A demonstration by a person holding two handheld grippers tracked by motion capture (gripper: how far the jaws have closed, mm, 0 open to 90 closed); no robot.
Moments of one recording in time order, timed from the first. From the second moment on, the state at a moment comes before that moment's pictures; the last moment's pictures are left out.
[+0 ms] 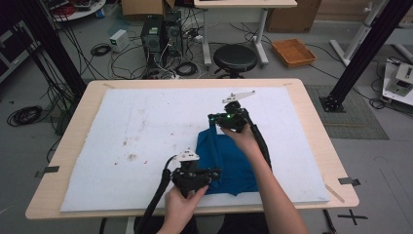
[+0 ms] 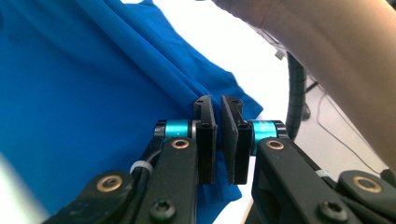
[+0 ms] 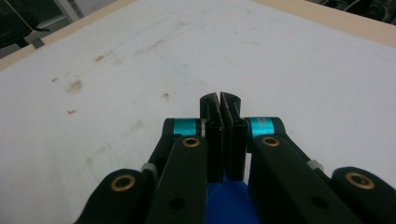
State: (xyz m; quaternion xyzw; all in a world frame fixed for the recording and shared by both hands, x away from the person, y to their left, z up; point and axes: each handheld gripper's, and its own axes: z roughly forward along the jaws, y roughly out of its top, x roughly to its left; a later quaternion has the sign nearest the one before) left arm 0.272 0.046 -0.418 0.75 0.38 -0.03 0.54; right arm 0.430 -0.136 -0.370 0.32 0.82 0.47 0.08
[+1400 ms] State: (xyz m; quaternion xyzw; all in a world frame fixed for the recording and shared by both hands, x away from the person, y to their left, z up) left arm 0.318 0.002 -0.422 0.75 0.37 0.03 0.54; right arm 0.409 -0.255 -0.410 0.46 0.78 0.40 0.14
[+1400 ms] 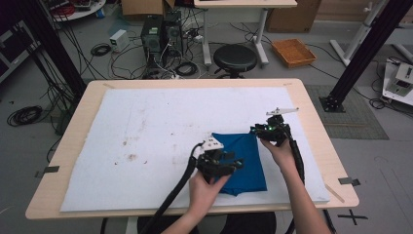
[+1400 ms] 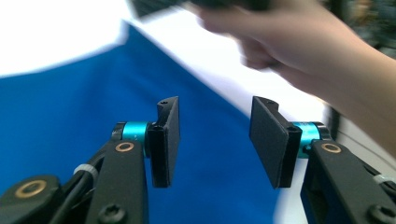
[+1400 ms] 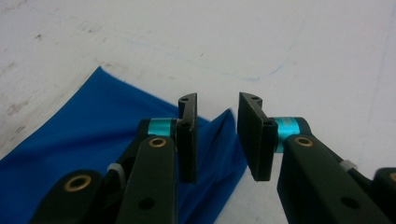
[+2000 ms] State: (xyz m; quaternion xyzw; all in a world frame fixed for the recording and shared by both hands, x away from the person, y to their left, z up) left arm 0.358 0.059 -0.418 0.72 0.45 0.11 0.53; right arm 0.390 -0.265 -0.426 0.48 0.77 0.38 0.18
